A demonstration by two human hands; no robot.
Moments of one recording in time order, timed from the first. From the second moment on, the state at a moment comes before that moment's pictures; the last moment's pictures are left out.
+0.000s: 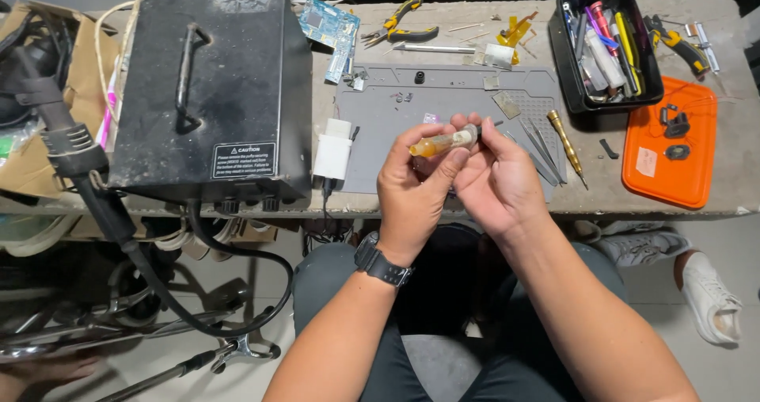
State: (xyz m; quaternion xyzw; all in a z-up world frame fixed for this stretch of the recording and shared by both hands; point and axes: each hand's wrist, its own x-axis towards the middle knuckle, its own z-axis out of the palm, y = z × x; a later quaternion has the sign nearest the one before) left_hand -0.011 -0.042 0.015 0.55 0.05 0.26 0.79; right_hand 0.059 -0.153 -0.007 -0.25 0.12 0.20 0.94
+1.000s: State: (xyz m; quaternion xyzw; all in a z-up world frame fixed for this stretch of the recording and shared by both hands) left_hand -0.013 0.041 -0.027 0.86 -0.01 0.18 0.47; right_hand 0.091 -0.110 -0.001 -0.50 -0.25 -0.16 0.81
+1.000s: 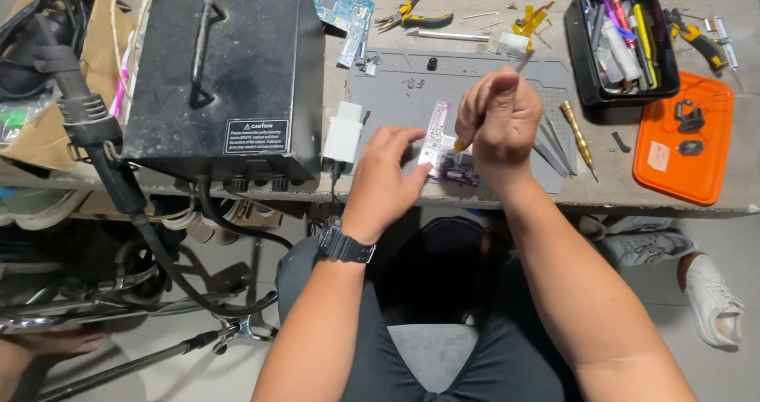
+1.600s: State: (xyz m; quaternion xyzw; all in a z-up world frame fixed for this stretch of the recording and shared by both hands) left_hand -0.019 0.043 -0.011 0.91 -0.07 0.11 0.38; right_hand 0.099 -0.106 -0.012 -0.53 -0.33 -0.13 0.77
